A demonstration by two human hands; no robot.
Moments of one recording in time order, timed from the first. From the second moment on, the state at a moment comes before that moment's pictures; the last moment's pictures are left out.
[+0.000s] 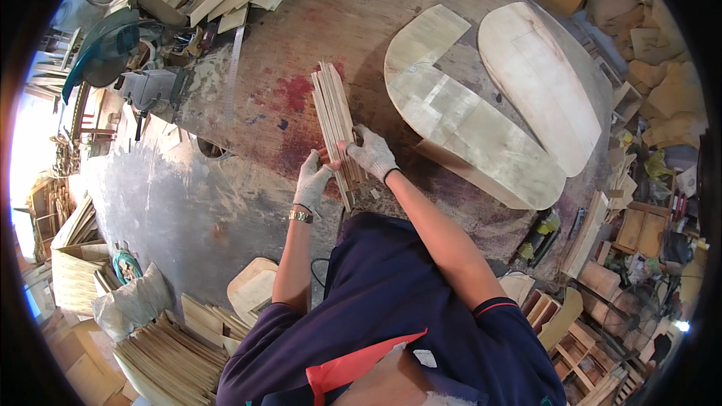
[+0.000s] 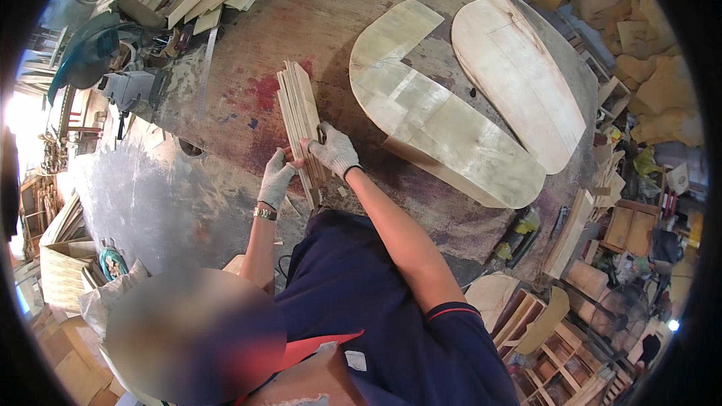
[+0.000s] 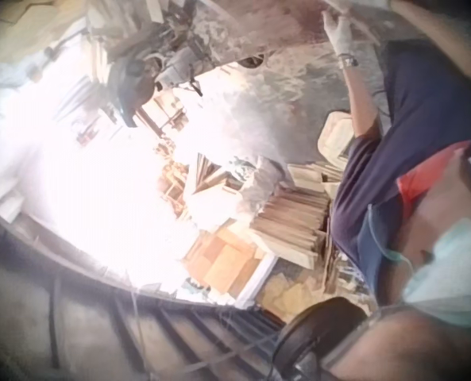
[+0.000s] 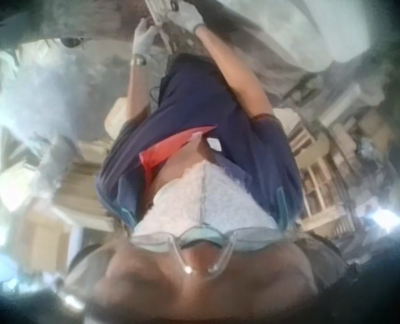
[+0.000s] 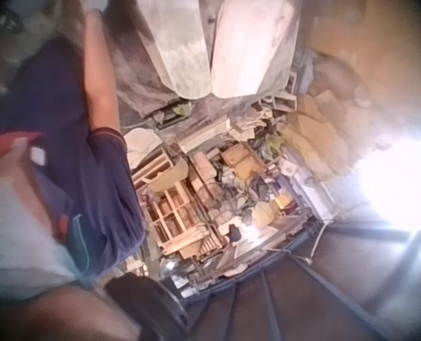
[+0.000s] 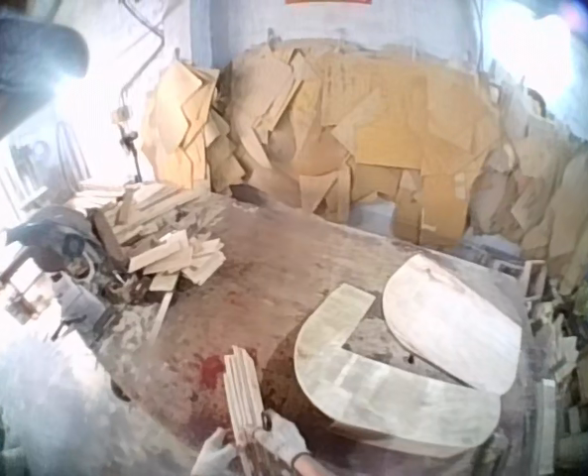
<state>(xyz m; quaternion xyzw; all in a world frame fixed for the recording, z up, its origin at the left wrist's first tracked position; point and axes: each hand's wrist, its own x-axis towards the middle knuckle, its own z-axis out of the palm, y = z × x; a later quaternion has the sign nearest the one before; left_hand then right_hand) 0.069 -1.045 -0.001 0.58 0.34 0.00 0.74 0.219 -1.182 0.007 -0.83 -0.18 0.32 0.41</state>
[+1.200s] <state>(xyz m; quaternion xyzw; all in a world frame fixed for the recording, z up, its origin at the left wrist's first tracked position) 0.106 -1.082 0.030 0.92 0.31 0.02 0.24 0.207 -1.198 0.021 -0.86 -0.16 0.23 0.43</state>
